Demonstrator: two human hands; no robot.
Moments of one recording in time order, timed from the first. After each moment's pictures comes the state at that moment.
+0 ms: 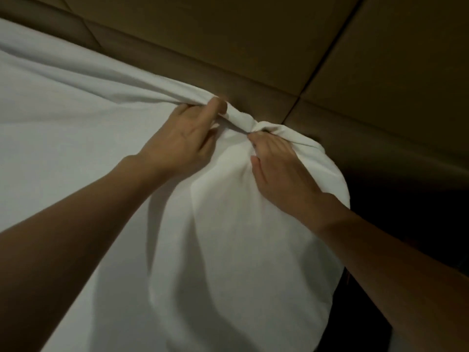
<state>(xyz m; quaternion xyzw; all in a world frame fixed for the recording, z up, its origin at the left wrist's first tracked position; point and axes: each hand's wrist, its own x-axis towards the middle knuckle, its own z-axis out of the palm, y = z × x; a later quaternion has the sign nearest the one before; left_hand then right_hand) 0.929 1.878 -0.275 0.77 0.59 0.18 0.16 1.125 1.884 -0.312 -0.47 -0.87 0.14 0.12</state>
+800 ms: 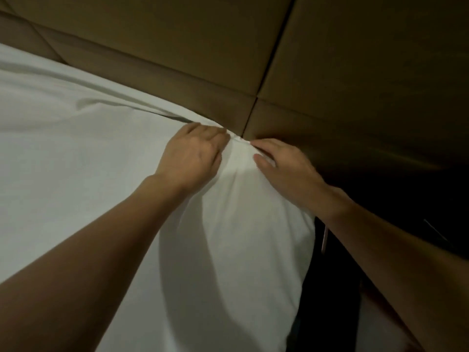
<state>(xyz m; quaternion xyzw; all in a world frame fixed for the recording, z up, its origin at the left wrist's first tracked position) 0.991 1.878 -0.300 0.80 0.59 0.08 0.04 1.187 1.897 -0.278 -0.56 -0.76 0.32 0.01</state>
